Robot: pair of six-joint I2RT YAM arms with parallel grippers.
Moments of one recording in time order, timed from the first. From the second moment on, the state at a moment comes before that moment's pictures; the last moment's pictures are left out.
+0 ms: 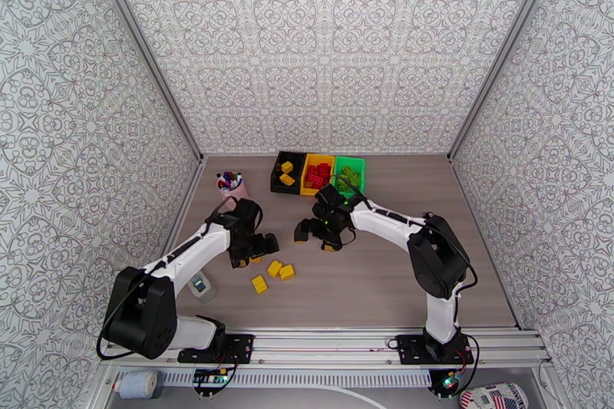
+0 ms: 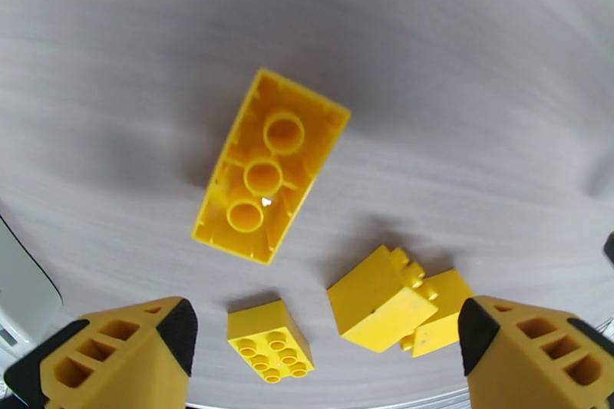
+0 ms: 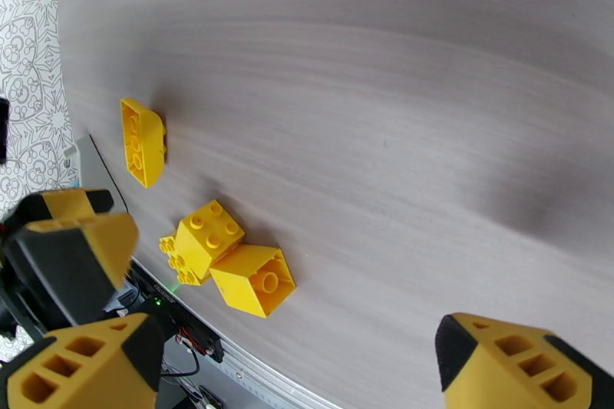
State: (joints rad) left arm -0.32 1.41 0.89 -0.86 0.11 -0.63; right arm 0.72 1.93 1.42 -0.68 -0.48 0.77
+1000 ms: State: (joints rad) left arm -0.26 1.71 1.04 -0.91 0.00 -0.49; right arm 0.72 1.85 1.33 -0.64 -0.45 0.83
